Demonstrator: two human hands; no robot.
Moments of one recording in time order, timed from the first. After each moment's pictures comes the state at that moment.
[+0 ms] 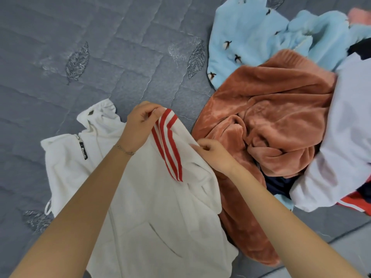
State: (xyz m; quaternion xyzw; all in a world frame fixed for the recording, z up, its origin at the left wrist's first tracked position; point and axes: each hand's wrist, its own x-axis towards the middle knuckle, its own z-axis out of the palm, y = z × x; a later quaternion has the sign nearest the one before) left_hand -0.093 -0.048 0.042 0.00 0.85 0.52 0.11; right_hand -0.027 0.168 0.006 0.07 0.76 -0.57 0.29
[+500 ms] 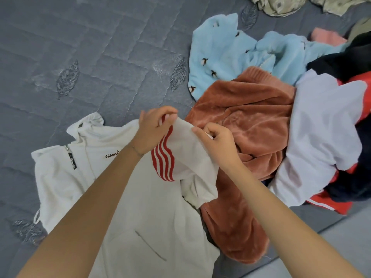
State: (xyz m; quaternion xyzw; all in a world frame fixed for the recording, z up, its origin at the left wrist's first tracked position) left_hand -0.105 0.023 0.066 0.08 0.88 0.44 0.14; right_hand -0.046 0.216 0.070 0.08 0.83 -0.55 0.02
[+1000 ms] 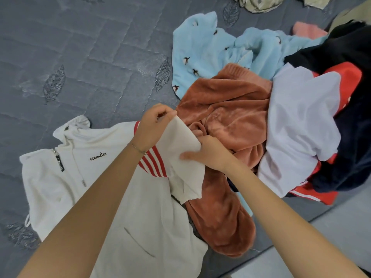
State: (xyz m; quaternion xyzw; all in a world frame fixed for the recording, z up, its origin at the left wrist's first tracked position) left_hand -0.095 0.083 0.086 0.06 0.84 0.52 0.13; right_hand -0.032 0.262 0.076 0.03 0.84 -0.44 0.32
